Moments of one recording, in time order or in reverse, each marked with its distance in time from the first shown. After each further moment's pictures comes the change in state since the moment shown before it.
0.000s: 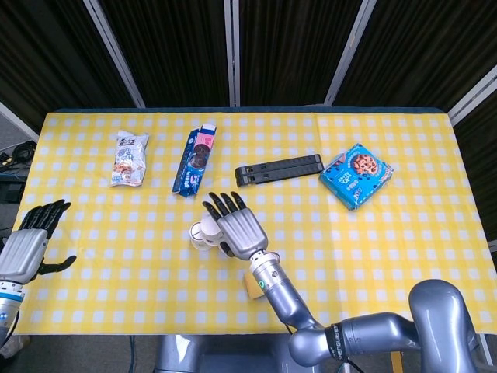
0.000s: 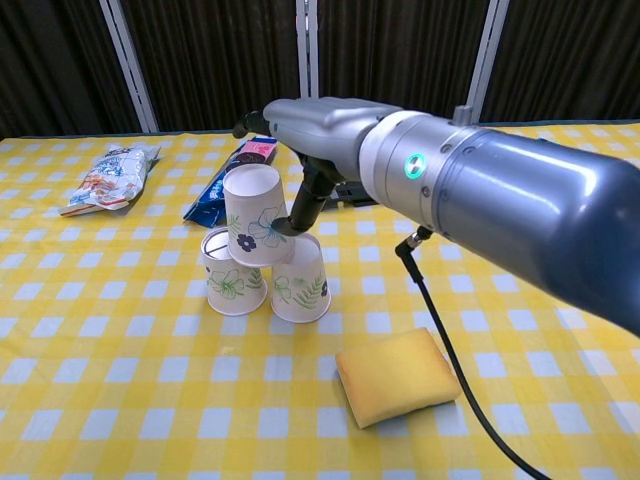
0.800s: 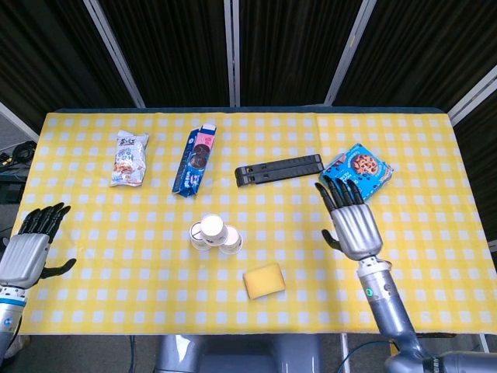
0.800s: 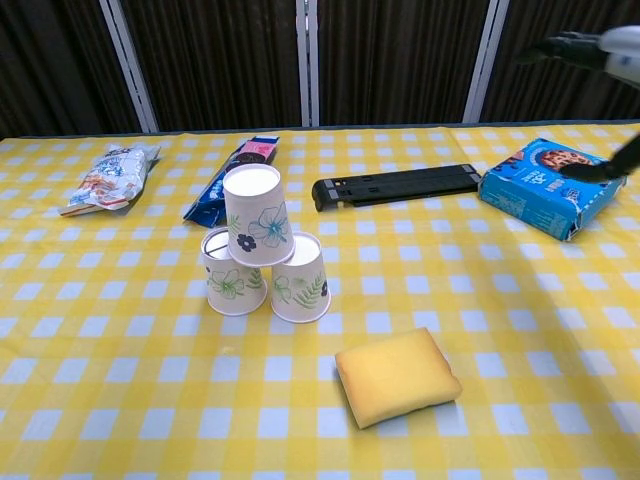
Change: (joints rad) left arm 0.033 -0.059 0.010 0.022 0.021 0.064 0.102; right arm -0.401 0.467 -0.297 -0.118 -0.416 0.244 0.343
